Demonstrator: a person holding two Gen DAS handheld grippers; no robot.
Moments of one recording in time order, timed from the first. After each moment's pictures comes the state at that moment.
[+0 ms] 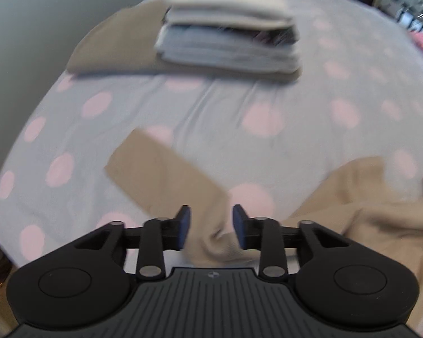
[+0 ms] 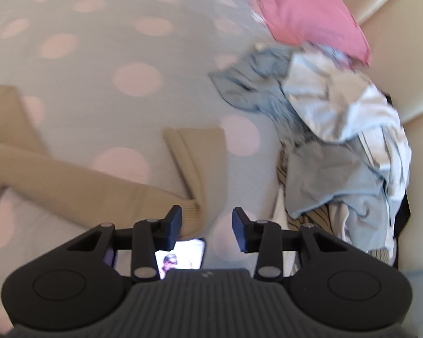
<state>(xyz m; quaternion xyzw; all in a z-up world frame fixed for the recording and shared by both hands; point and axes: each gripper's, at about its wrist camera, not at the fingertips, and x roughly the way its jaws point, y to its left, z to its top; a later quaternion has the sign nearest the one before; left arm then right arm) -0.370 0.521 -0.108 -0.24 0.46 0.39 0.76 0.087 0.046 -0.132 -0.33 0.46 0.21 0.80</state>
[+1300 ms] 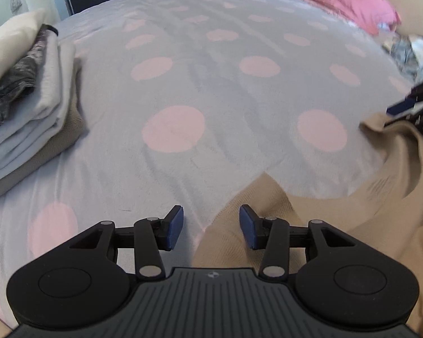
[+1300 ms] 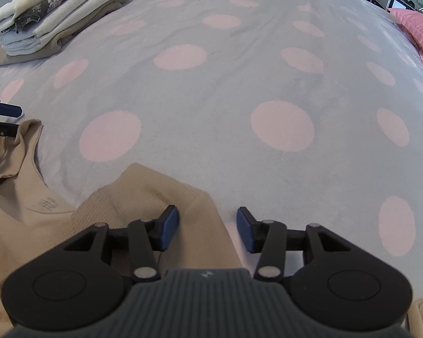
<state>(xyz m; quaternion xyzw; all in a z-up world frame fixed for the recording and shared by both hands) -0.180 0.492 -0.207 -0.06 0.48 0.16 0.86 0.070 0.282 -0.226 -0.26 0.44 0.47 0.72</state>
